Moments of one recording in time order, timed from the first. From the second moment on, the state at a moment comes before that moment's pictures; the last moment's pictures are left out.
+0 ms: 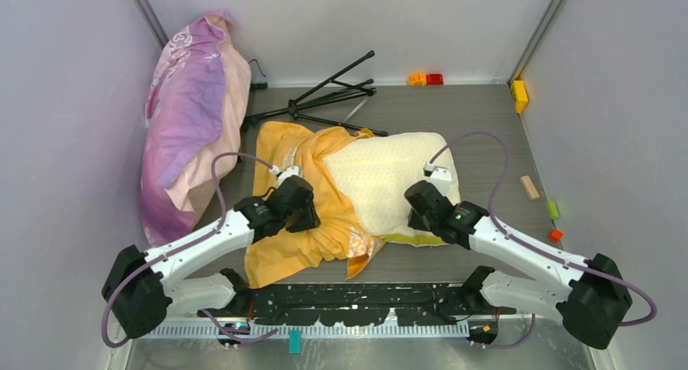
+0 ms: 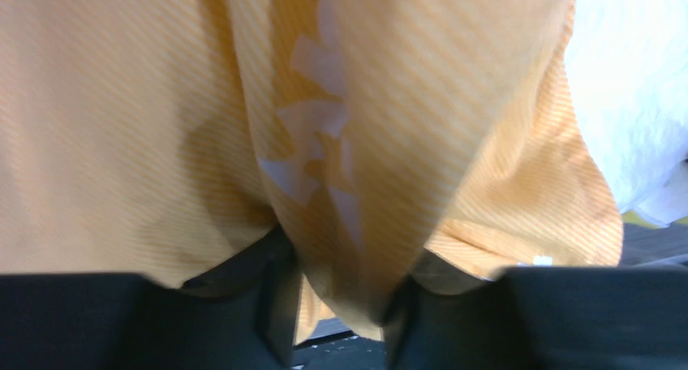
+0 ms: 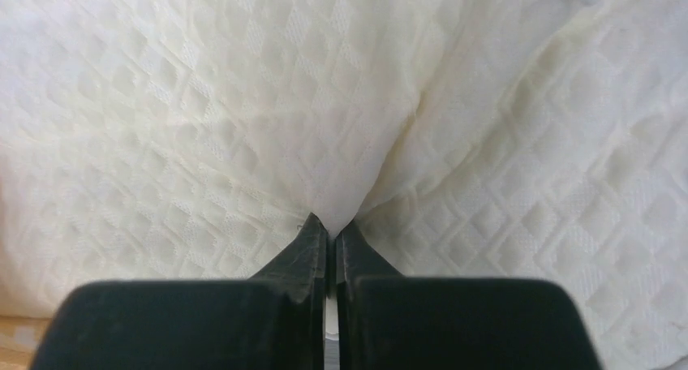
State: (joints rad) left arm -0.80 1.15 0.73 -0.54 -0.18 -0.90; right arm 0.76 1.06 0.64 -0.56 0.37 0.82
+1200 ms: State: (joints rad) left arm -0.38 0.74 0.86 -0.74 -0.15 -0.71; right arm 0.75 0.49 0.75 -0.83 0.90 1.02
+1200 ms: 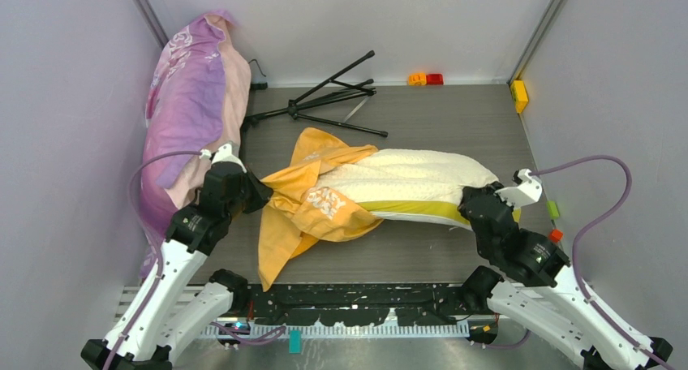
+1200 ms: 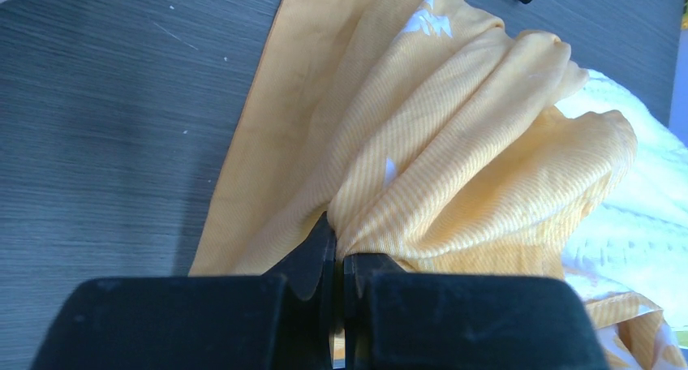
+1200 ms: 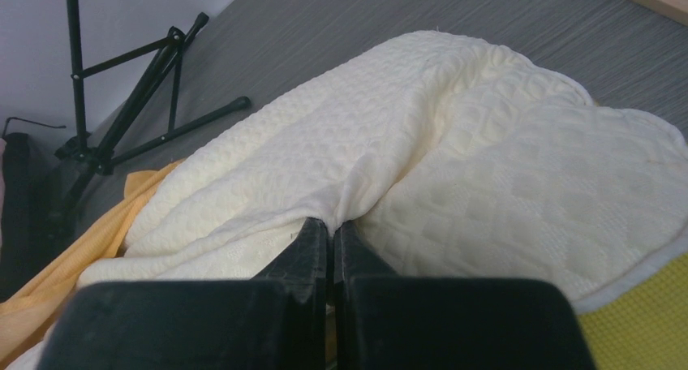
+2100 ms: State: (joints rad) left arm -0.34 0.56 0.93 -0.83 -0.65 -0.50; right arm 0.71 0.35 0.84 -0.93 1.07 0.92
